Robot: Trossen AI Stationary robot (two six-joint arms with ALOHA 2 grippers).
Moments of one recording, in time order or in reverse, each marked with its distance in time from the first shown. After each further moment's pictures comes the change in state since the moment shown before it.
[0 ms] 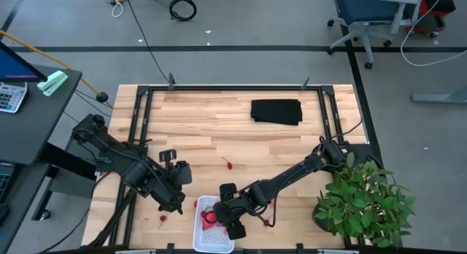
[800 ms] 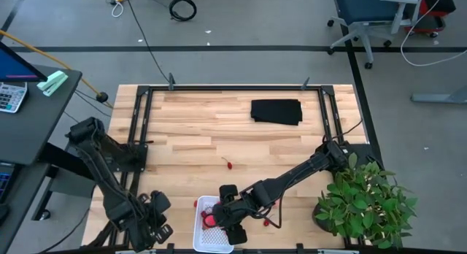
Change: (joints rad) left arm -0.387 0.003 -0.435 0.489 0.130 -1.039; right arm 0.016 -0.005 0.179 -0.170 -0.002 0.043
